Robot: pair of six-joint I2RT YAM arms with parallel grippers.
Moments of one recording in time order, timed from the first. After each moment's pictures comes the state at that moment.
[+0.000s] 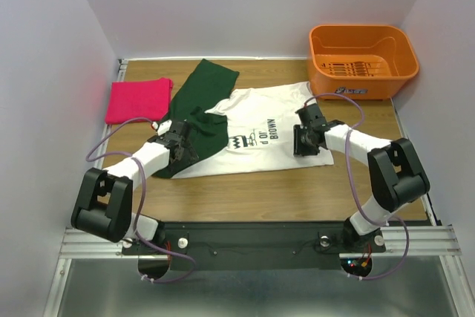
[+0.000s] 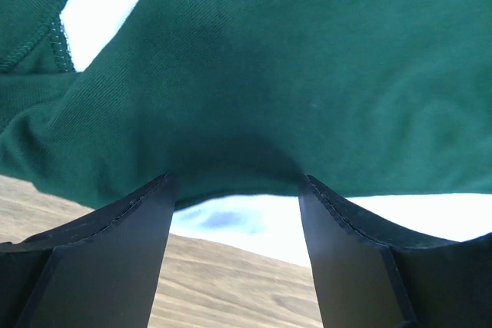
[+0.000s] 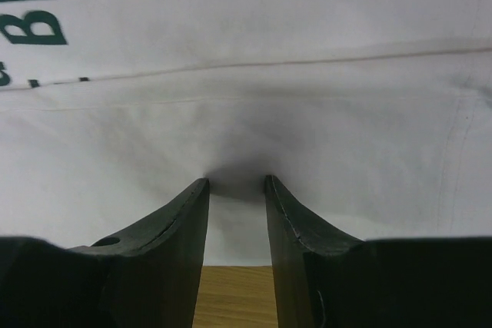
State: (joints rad) left arm -0.35 1.36 0.72 -0.52 -0.29 -0.79; right arm 0.39 1.61 0.93 -0.40 0.08 0.40
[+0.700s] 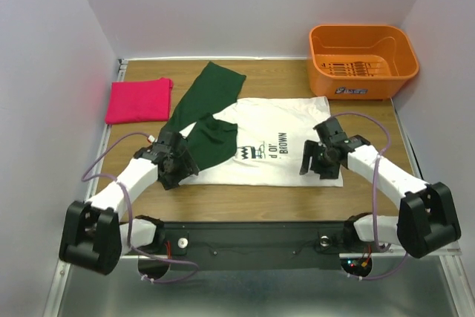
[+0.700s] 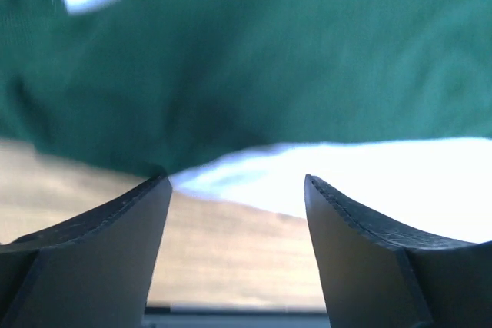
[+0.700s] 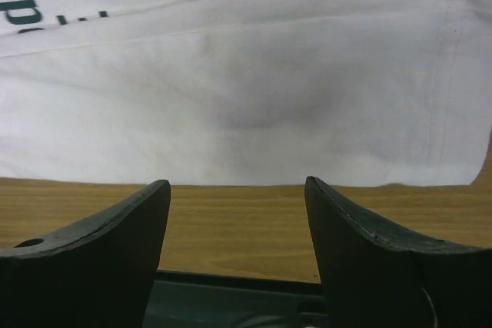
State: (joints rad) left arm -0.30 1.19 0.62 -0.61 -0.02 -0.79; right arm 0.36 1.28 0.74 -0.68 -0.01 0.57
